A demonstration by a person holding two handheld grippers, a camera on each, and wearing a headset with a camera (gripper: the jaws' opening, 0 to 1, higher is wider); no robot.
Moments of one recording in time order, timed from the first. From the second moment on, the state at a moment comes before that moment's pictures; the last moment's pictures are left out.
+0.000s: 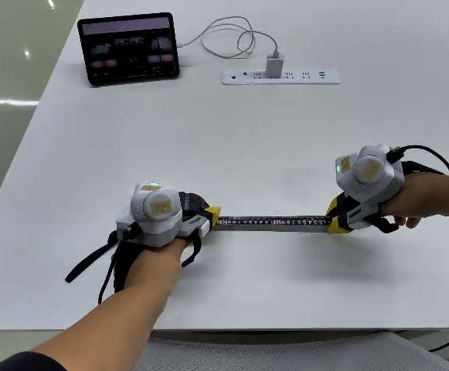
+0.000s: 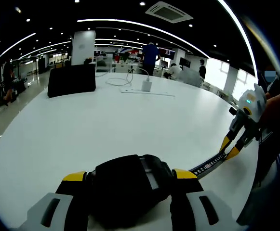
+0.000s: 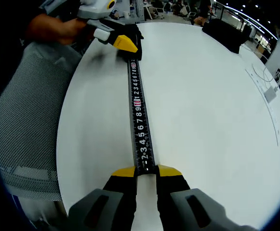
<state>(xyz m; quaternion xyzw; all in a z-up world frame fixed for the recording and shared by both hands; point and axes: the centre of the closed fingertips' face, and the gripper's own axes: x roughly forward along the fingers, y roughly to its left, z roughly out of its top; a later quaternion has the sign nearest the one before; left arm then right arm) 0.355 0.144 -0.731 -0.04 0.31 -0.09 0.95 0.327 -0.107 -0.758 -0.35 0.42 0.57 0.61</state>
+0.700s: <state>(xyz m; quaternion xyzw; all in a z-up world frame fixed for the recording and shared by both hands) 0.355 0.144 -0.731 -0.04 0.31 -0.10 0.94 0.328 -0.097 -0.755 -0.36 0.41 0.57 0.61</state>
